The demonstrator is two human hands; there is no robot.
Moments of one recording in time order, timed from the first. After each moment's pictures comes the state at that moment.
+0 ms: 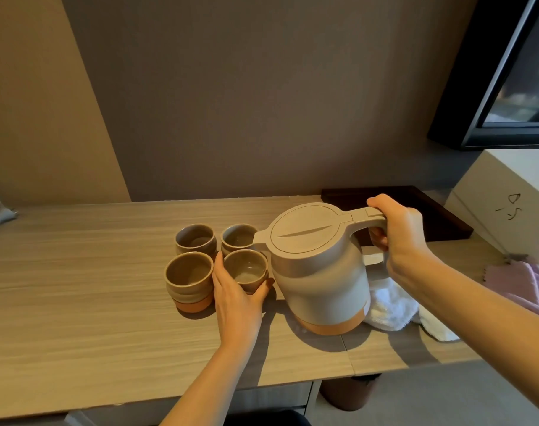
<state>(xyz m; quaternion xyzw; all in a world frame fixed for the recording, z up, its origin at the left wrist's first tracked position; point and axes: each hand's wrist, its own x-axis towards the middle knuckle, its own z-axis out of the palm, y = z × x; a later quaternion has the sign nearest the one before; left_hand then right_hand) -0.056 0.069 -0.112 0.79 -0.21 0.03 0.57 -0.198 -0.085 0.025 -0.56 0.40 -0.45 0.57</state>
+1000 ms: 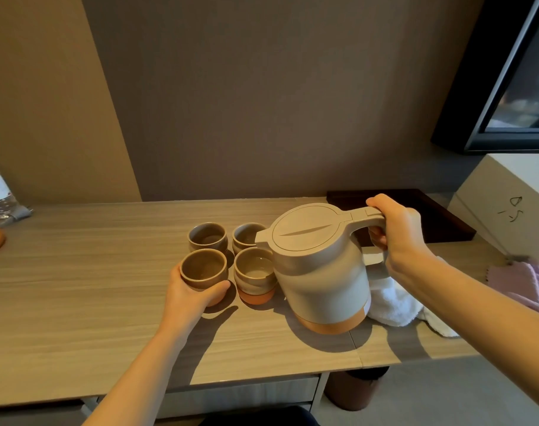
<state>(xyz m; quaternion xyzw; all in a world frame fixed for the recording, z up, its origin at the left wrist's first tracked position) 0.018 0.149 -0.098 0.76 -0.19 -0.13 0.61 -0.193 -0.061 0.034 -0.56 0.40 -0.44 0.58</state>
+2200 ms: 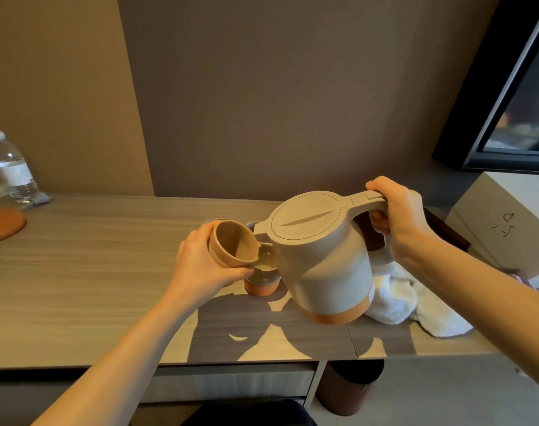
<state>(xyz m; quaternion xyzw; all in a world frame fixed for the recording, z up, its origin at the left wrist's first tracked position) -0.007 0.170 -0.029 0.79 -0.37 0.00 0.49 -0.197 -0.030 0.078 -0.61 0.37 -0.41 0.56</state>
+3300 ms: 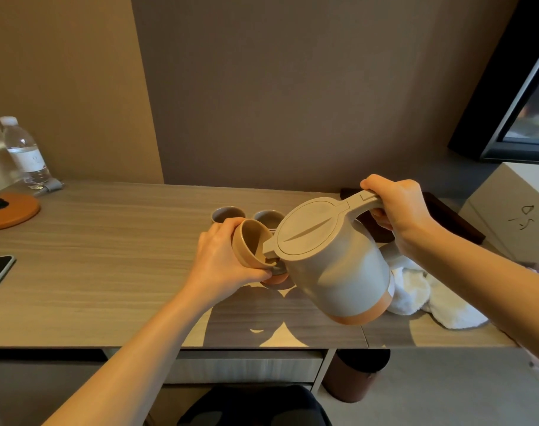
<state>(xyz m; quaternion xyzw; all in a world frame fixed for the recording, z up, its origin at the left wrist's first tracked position) -0.021 0.171 -0.029 0.81 -0.40 0.00 0.42 -0.187 -0.014 0.076 -0.70 0.36 -0.36 0.50</state>
